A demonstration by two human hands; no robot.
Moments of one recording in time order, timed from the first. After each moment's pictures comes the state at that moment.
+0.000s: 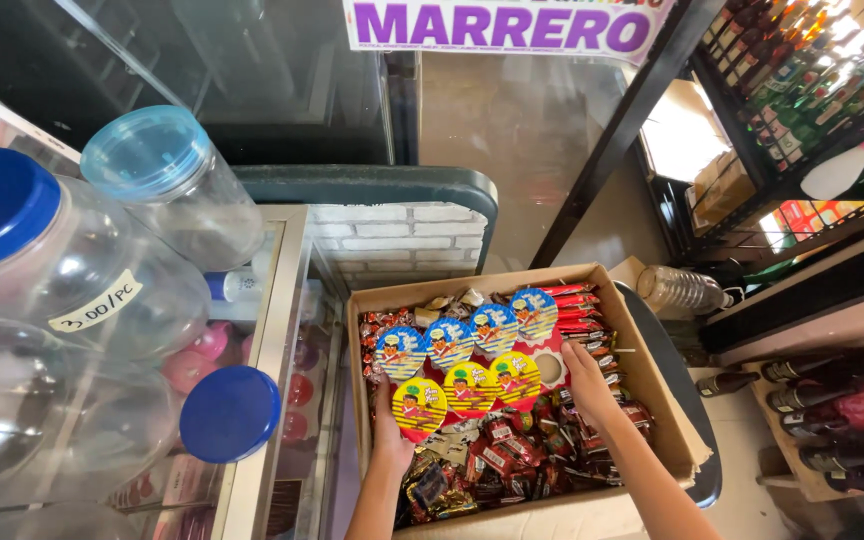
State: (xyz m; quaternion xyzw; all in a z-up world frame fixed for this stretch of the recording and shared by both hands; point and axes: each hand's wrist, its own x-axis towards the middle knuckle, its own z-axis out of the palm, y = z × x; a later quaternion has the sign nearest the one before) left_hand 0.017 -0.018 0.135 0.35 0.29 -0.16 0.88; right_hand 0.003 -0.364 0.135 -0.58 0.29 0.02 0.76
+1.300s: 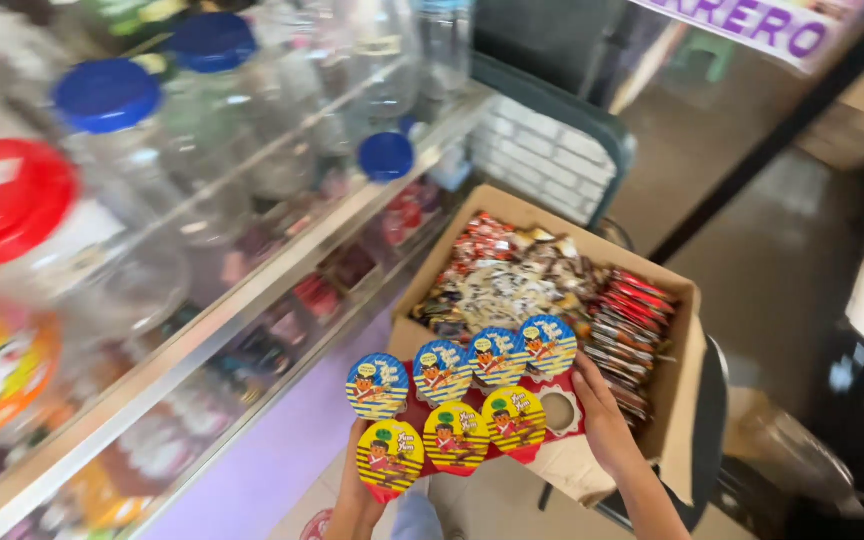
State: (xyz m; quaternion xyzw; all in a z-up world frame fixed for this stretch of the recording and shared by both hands) left_hand -0.393 -0.100 0.203 0.18 0.29 0.13 0.93; right_hand -0.171 -0.392 0.265 -0.65 -0.07 0.24 0.72
